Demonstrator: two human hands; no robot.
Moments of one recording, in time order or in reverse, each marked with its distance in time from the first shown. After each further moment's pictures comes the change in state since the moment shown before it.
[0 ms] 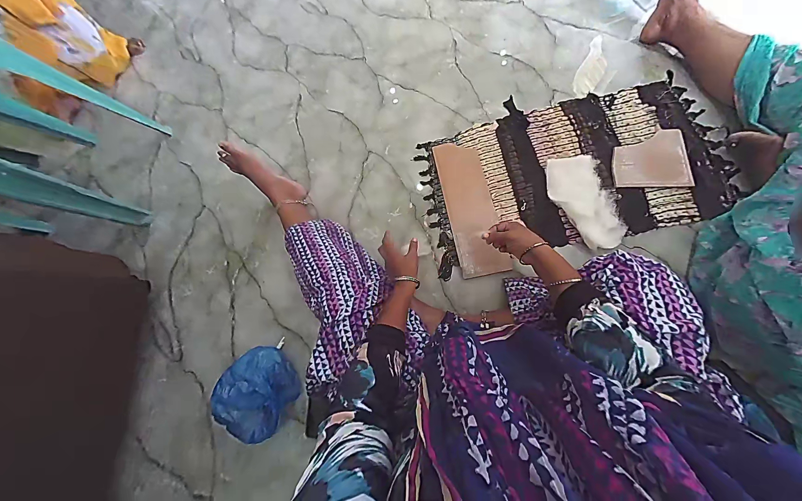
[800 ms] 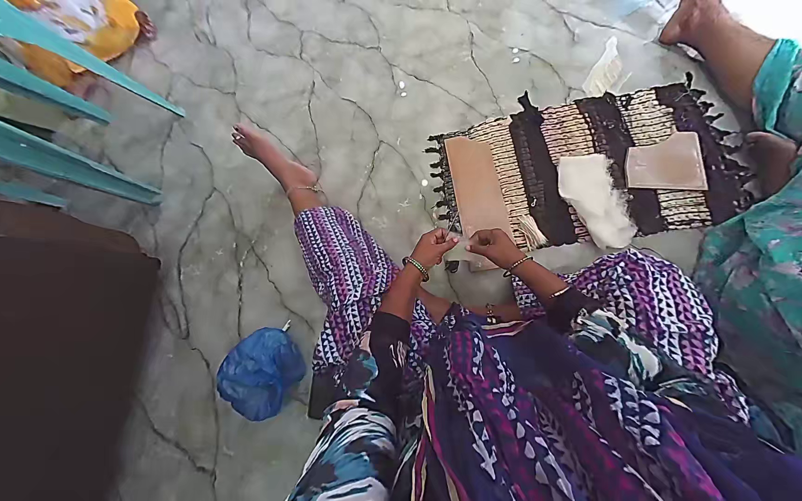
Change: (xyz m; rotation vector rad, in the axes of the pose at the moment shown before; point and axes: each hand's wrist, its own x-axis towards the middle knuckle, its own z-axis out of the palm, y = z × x) left_hand -0.009 0.018 -0.005 -0.316 -0.705 0.085; right_hand -0.017 0.000 0.055 -0.430 -0.108 -0.327
